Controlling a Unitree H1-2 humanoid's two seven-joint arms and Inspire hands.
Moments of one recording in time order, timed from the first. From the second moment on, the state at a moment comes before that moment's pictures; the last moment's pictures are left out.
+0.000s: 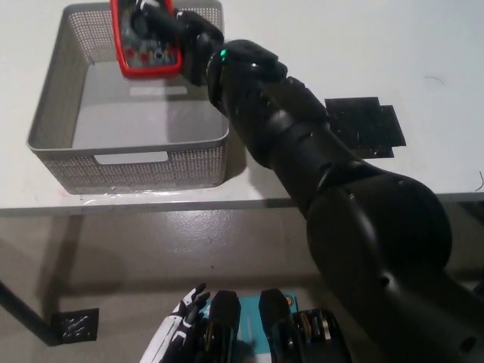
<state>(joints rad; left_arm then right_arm) 0.03 0.10 -0.18 0.25 0.13 -0.28 -0.09 -1.51 0.21 -0.25 1.42 0.14 0.17 -0.01</state>
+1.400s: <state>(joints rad) -0.04 0.11 -0.22 0.23 0.14 -0.26 -0.14 -1.33 -0.09 -0.22 1.06 0.15 0.08 0.29</state>
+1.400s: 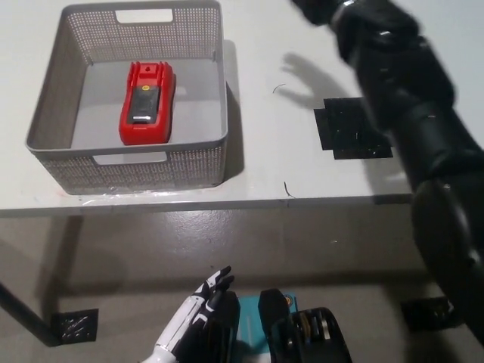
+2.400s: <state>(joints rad) -0.01 0.11 -0.17 0.25 0.14 -0.26 -0.14 -0.13 -0.10 -0.37 0.03 0.65 0.36 0.49</state>
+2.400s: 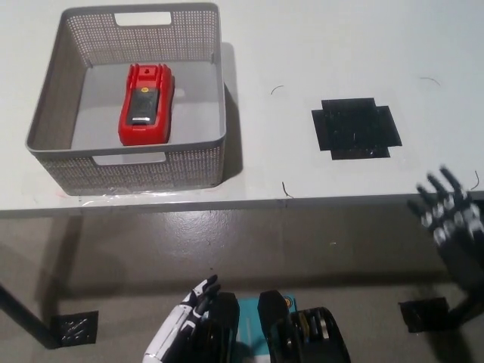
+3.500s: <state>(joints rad) 0.00 0.08 -0.08 0.26 0.14 -0.26 -0.09 0.06 -0.19 0.10 0.14 0.13 0.05 0.44</state>
